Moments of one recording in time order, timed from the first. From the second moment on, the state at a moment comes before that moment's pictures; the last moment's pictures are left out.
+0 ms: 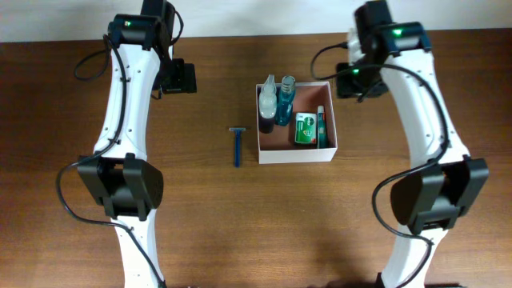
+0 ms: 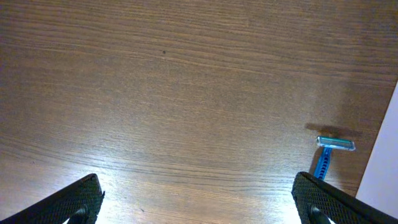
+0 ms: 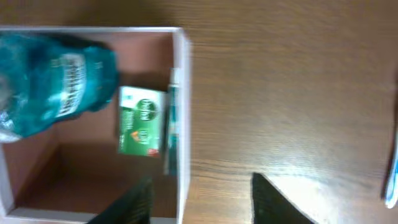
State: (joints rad) left arm -0.12 2.29 2.45 -1.55 -0.13 -0.21; right arm 0.08 2.08 2.13 -1.36 -0.04 0.10
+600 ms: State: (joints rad) left arm -0.12 2.29 2.45 -1.55 -0.13 -0.21; right arm -0.25 2.08 2.13 -1.37 0.13 -0.10
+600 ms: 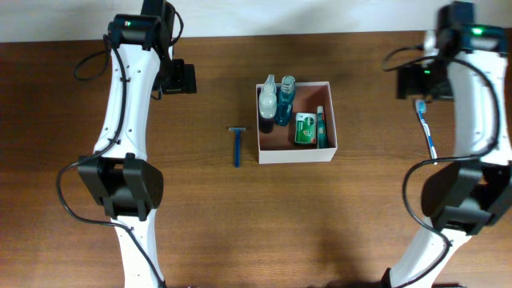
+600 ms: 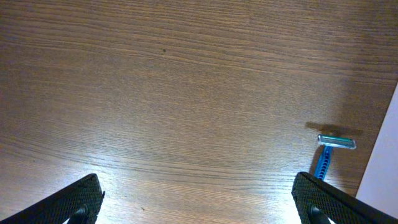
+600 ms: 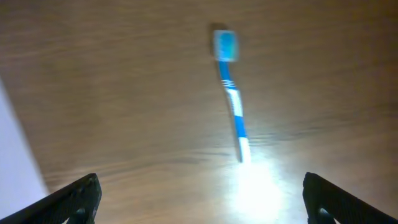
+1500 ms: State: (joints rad) left arm -0.12 2.29 2.45 -1.51 -0.13 -0.21; right arm -0.45 2.25 2.02 -1.21 -0.01 -0.40
